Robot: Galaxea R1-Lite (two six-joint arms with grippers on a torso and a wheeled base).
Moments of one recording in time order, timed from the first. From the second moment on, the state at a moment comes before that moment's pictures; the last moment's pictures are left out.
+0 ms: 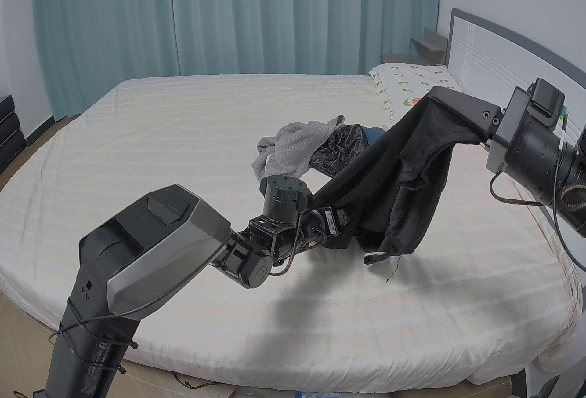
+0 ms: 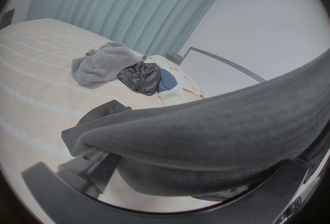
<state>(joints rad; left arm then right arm) -0.61 2.53 -1.48 -0.74 -0.05 -0.54 0.61 1.40 -0.72 -0.88 0.10 0.69</state>
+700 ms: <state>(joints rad) -0.57 2.43 -1.35 -0.67 -0.04 -0.56 0.52 1.42 -0.70 -0.87 0.12 0.70</state>
